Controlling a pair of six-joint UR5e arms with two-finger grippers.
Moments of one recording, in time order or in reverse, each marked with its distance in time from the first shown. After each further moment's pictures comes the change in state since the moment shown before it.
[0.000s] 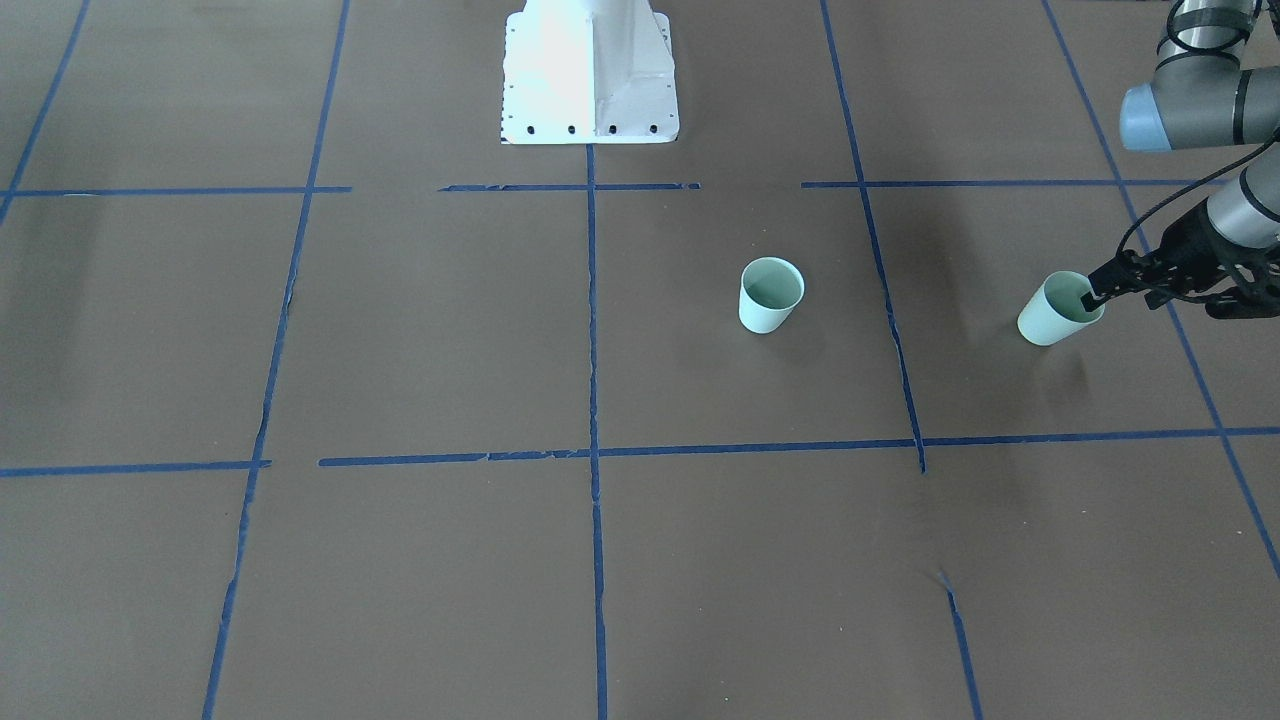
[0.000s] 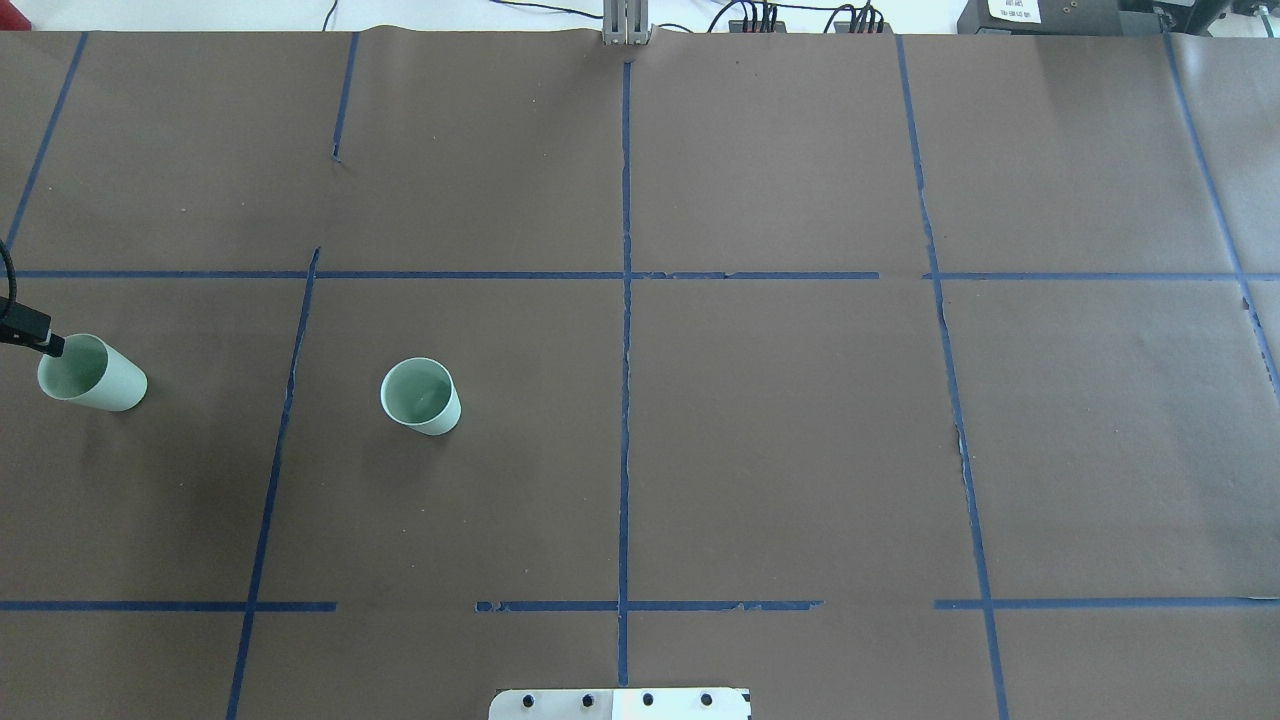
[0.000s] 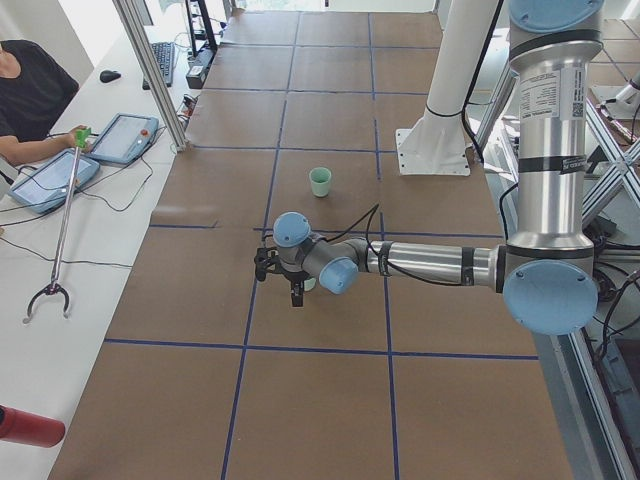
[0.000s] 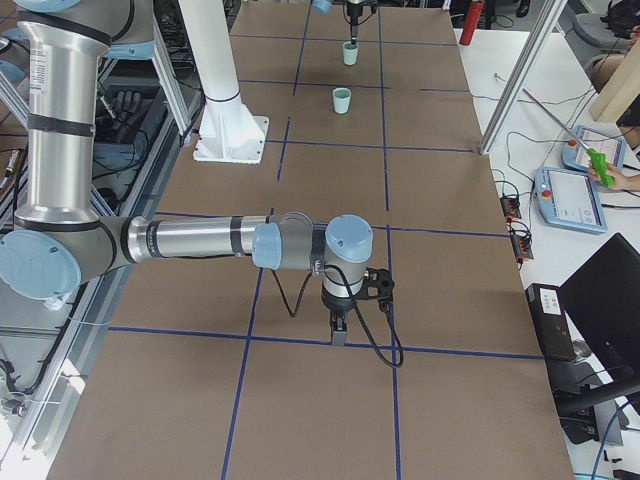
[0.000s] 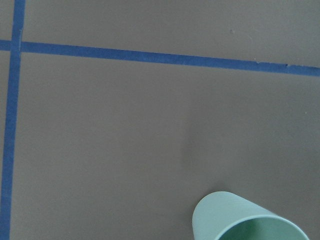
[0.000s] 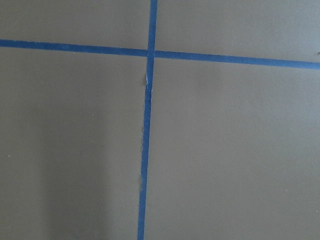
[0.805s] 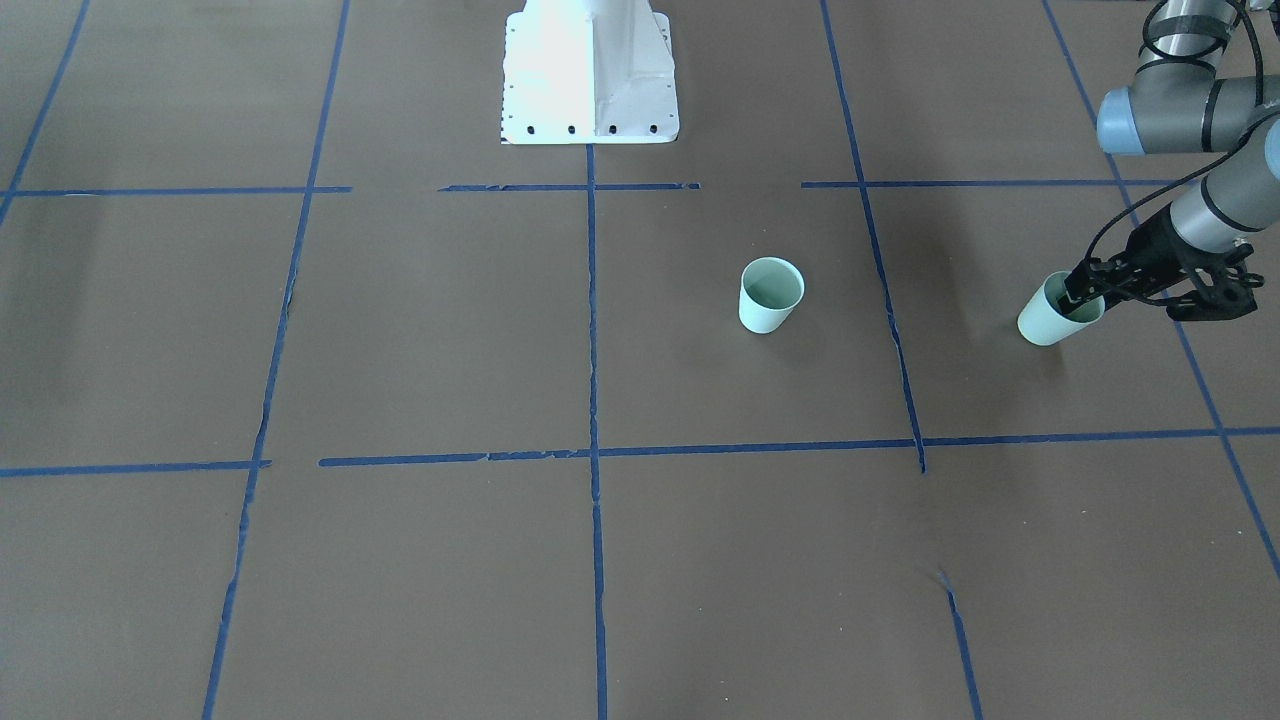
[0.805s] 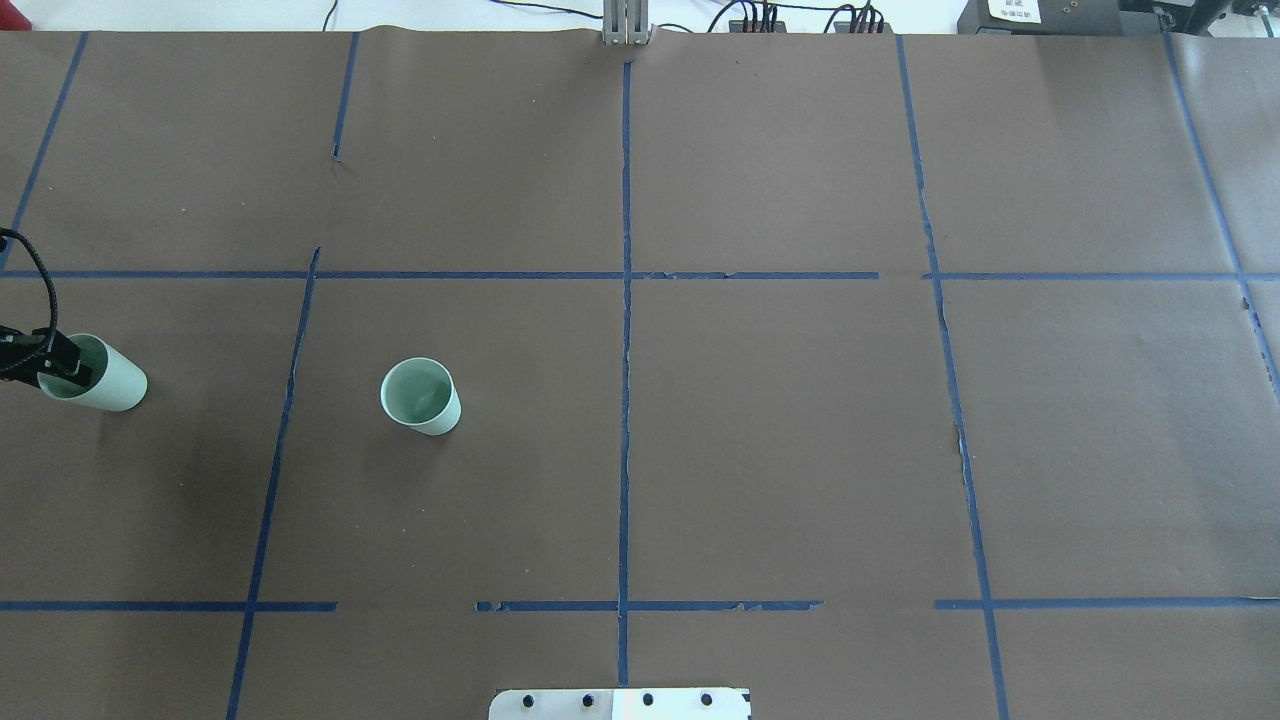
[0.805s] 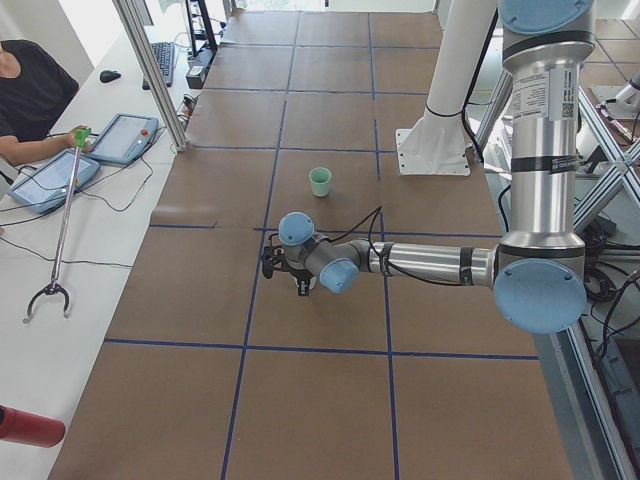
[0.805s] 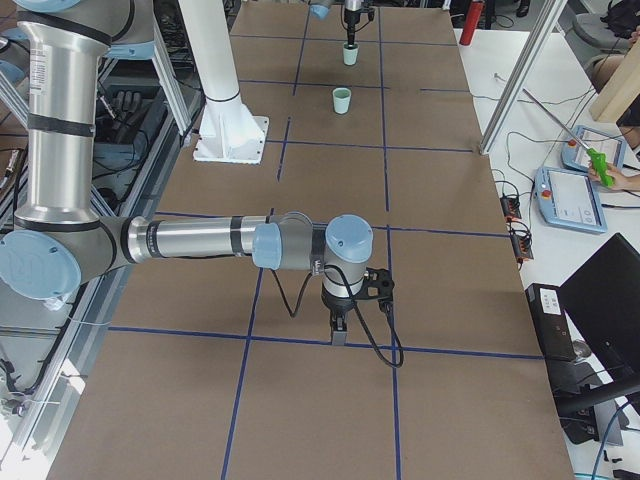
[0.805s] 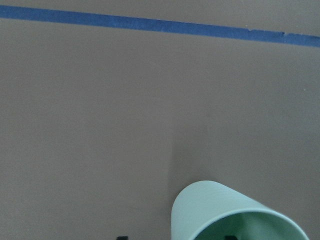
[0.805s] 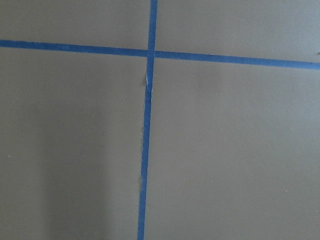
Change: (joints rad) left arm 0.055 -0.002 0.005 -0.039 0.002 -0.062; right arm 0.000 0.000 0.000 0.001 0.000 0.000
